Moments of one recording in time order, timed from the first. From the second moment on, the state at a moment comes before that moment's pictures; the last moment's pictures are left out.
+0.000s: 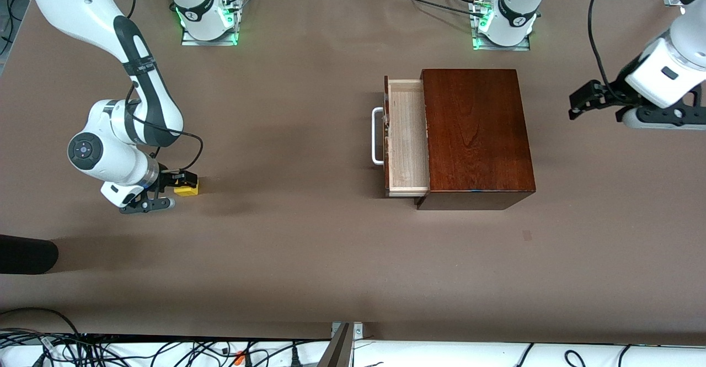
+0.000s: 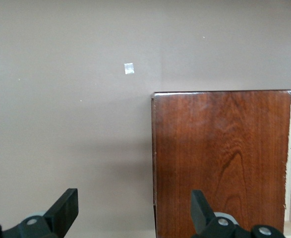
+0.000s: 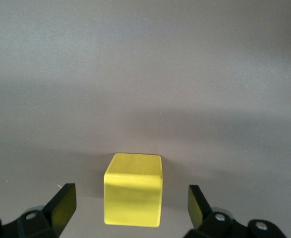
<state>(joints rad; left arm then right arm) -0.02 -0.01 -0.04 -1.68 -0.02 1.66 -0.07 0.12 0.51 -0.08 -1.90 0.07 2.36 -0.16</state>
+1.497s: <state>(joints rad) -0.01 -0.02 -0.05 -1.67 -0.02 1.59 -0.07 0.12 0.50 -0.07 -1.89 0.07 2.39 -0.33</state>
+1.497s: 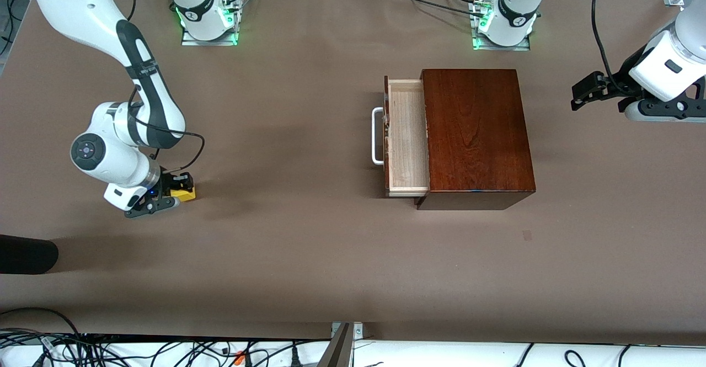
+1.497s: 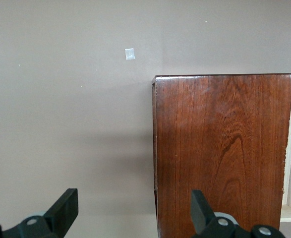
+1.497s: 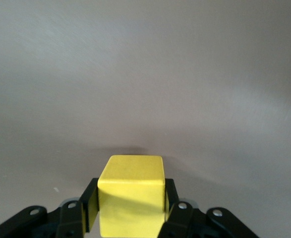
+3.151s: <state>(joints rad) -0.01 -0.02 -0.05 -1.67 -0.02 1.54 -0.07 0.94 0.57 0.03 -1.24 -0.15 1.93 -0.35</state>
